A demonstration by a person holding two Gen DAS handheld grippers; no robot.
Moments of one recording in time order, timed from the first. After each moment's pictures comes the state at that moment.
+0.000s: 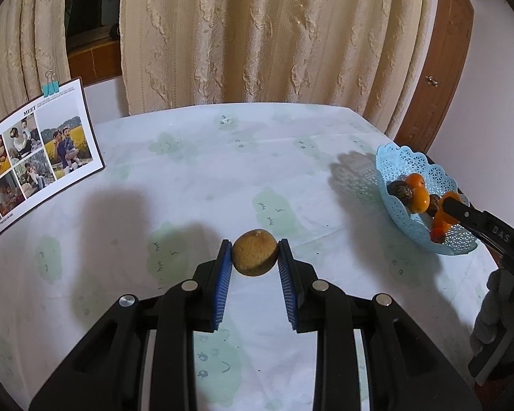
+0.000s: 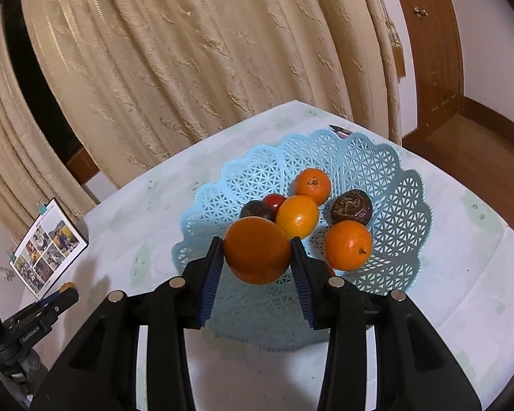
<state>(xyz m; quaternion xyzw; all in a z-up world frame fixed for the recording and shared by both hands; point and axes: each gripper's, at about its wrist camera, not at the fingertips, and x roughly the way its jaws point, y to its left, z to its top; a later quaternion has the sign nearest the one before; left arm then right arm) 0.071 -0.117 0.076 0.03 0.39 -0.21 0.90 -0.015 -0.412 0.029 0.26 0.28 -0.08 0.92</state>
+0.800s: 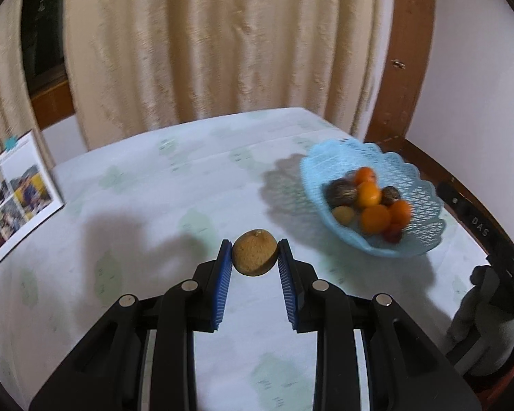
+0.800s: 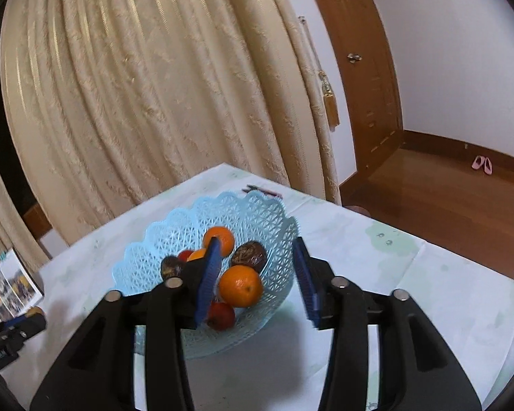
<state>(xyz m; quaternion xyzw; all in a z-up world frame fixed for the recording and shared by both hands) 0.040 -0.201 0.096 0.08 0.36 -0.27 0.89 -0.075 -0.443 0.031 0.25 0.17 -0.24 0.92</state>
